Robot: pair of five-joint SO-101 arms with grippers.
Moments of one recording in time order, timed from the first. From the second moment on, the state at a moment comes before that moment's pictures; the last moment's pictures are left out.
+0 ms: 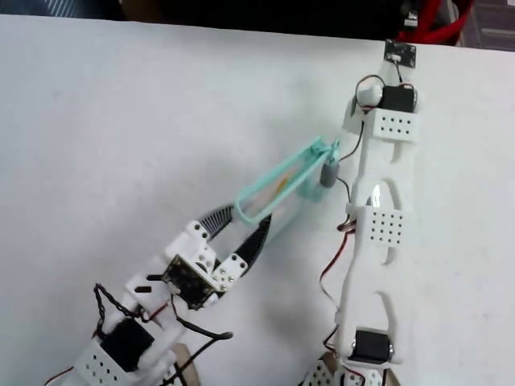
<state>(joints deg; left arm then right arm) 33.8 -105.0 96.4 26.9 -10.8 4.8 71.3 -93.1 97.7 -4.7</state>
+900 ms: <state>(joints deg) 34.0 -105.0 96.3 29.9 -18.2 6.1 66.9 -93.1 98.5 -4.7</state>
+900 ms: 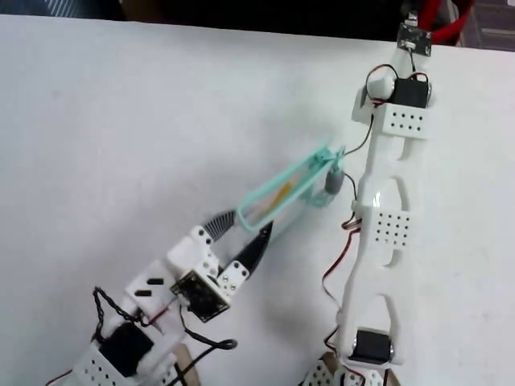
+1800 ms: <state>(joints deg) 34.0 -105.0 96.3 30.6 -18.2 4.0 17.0 -34.0 89.6 1.4</state>
